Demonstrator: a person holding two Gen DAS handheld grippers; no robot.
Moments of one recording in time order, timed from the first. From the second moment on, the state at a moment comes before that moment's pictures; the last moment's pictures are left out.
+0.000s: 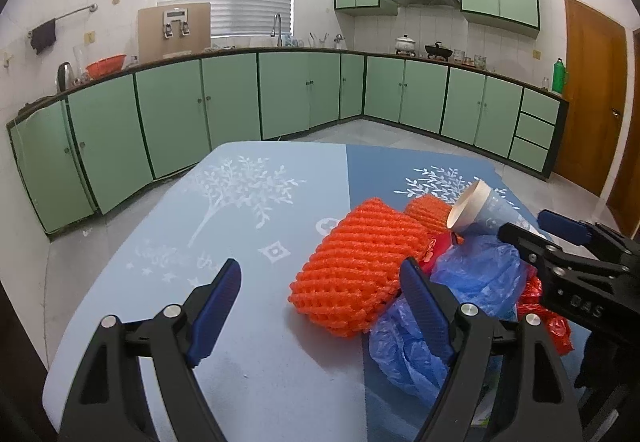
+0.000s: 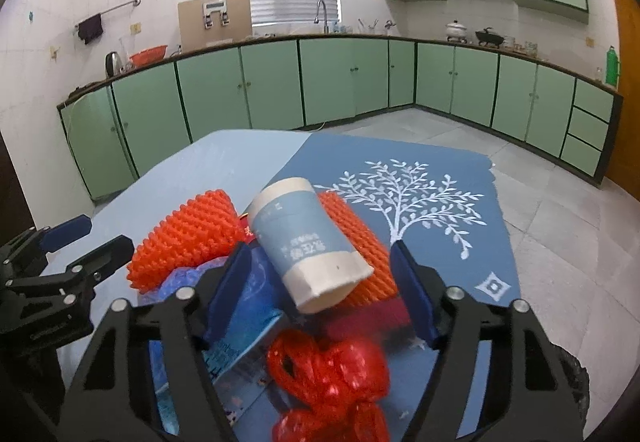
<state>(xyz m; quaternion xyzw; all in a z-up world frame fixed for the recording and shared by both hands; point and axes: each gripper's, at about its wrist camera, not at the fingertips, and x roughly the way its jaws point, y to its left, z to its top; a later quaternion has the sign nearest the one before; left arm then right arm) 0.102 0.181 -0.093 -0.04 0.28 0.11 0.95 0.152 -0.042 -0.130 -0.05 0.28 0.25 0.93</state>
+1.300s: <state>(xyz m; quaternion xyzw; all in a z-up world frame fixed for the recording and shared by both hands) 0.119 0.184 -0.086 -0.06 0.29 0.09 0.95 0.147 -0.052 -0.111 -0.02 0.27 0.29 0.92</state>
